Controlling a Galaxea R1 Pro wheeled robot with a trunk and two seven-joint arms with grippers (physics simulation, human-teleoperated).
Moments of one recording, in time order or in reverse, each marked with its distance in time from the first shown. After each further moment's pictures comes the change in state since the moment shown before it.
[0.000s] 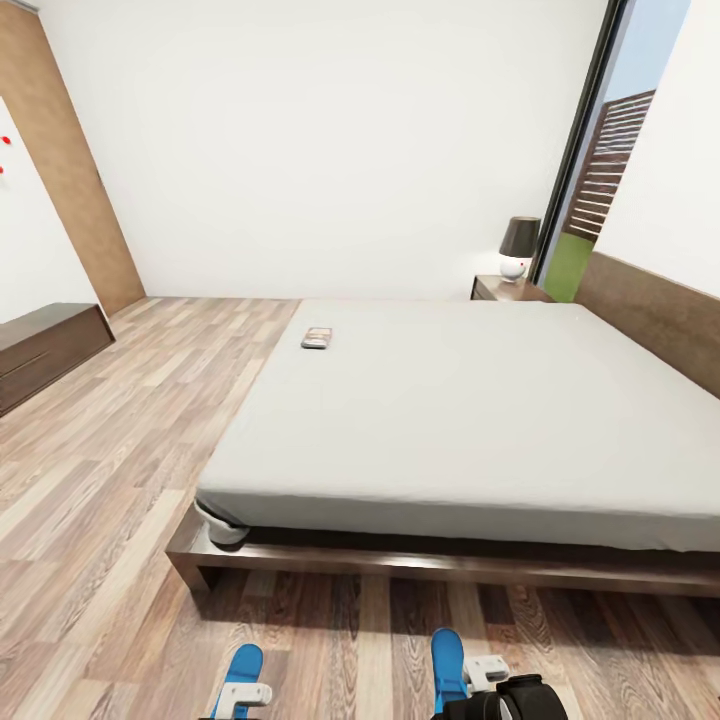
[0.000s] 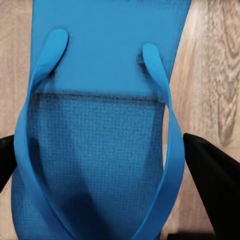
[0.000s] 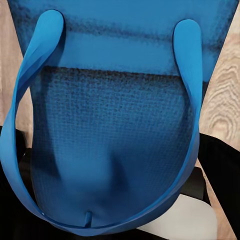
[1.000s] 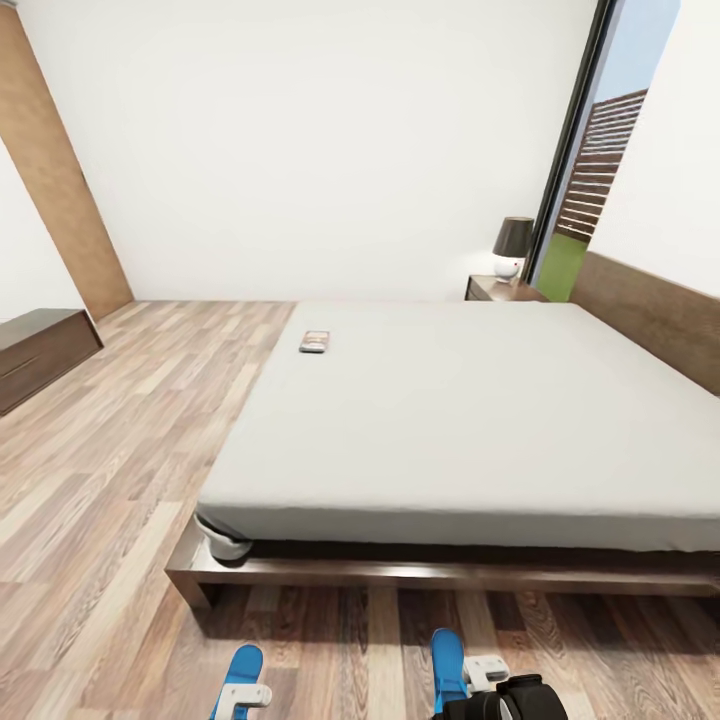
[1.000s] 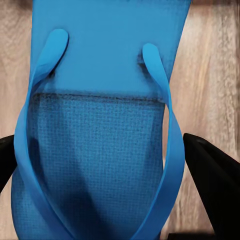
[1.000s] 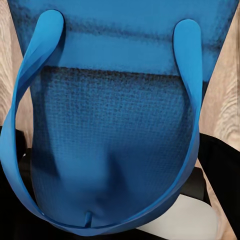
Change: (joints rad) left arm 0.002 0.000 0.000 0.000 -0.002 -0.002 0.001; right arm 0.000 0.000 0.000 0.000 -0.001 0.000 0.000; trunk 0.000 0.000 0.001
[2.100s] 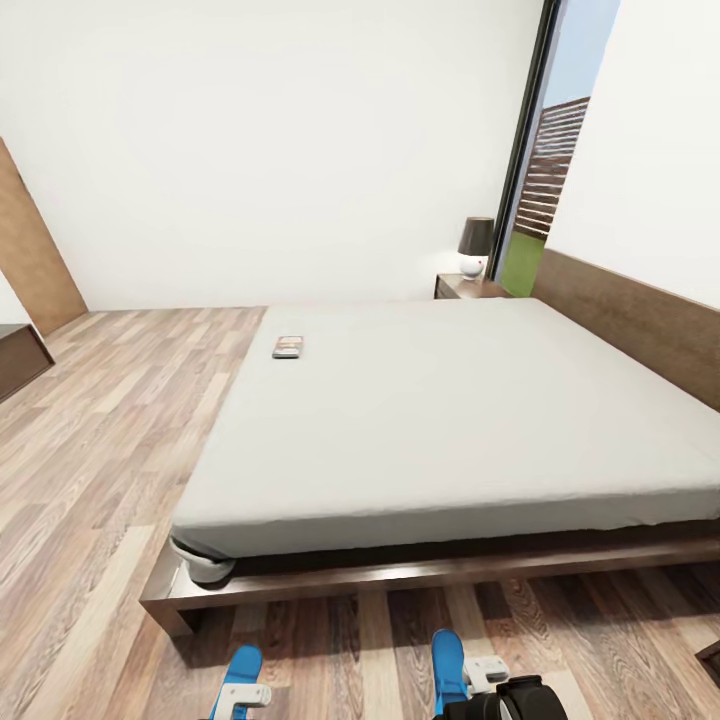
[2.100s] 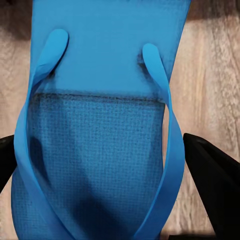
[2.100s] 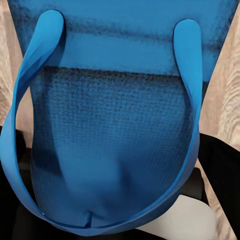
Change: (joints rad) left arm 0.000 0.002 0.000 0.000 0.002 -0.001 0.000; right arm 0.002 0.000 0.001 0.000 0.007 0.000 0.000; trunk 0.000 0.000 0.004
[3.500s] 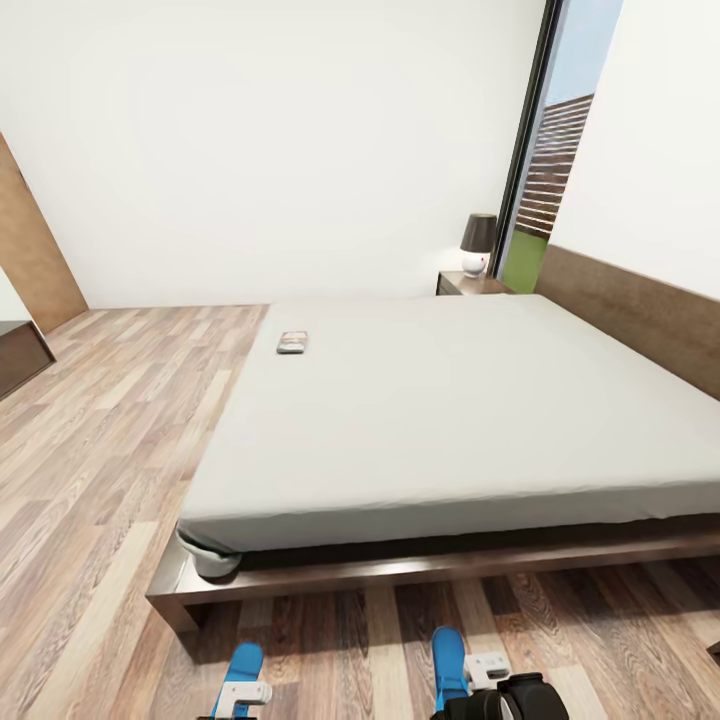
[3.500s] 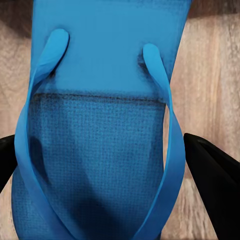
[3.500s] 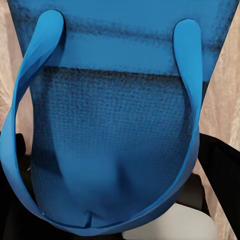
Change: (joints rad) left arm -0.003 -0.003 0.001 -0.001 0.002 -0.003 -0.001; right arm 0.000 -0.001 -0.003 -0.014 0.001 0.003 0.000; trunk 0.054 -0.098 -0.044
